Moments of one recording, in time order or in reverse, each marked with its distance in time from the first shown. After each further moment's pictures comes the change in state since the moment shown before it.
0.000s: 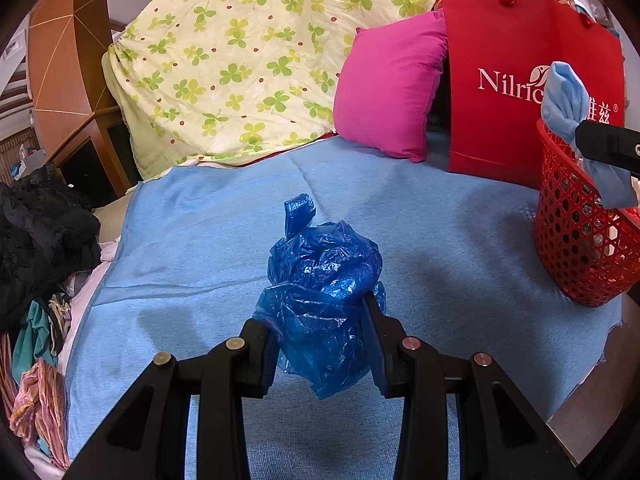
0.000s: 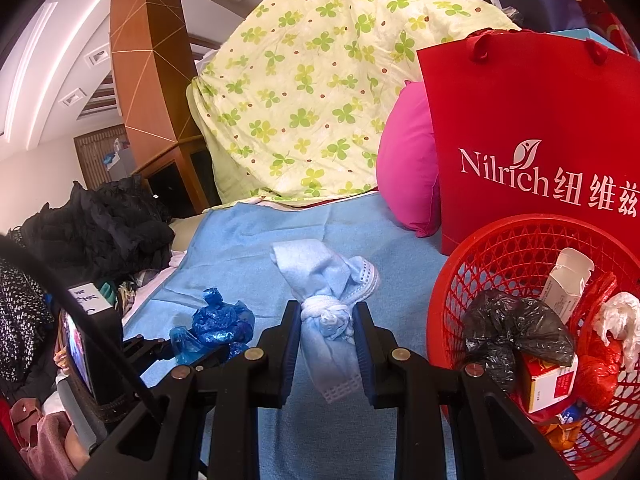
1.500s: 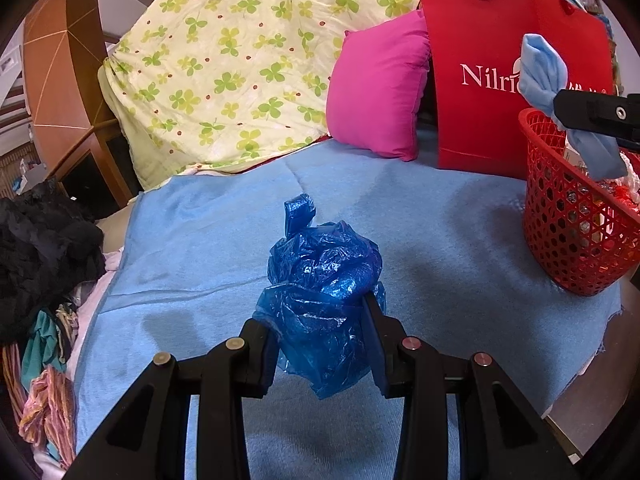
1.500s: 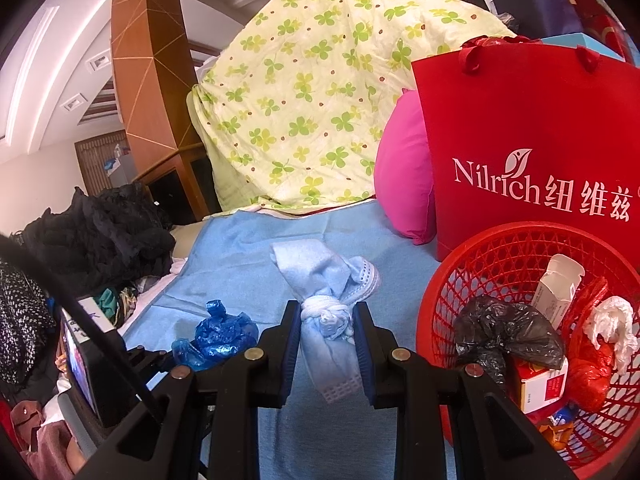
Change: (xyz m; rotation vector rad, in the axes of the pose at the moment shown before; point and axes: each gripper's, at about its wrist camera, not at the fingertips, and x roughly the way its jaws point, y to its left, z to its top) left arm -0.015 -0.008 -0.002 0.045 -0.015 0.017; right arm -0.014 -0.005 0.007 0.011 -0.030 0.003
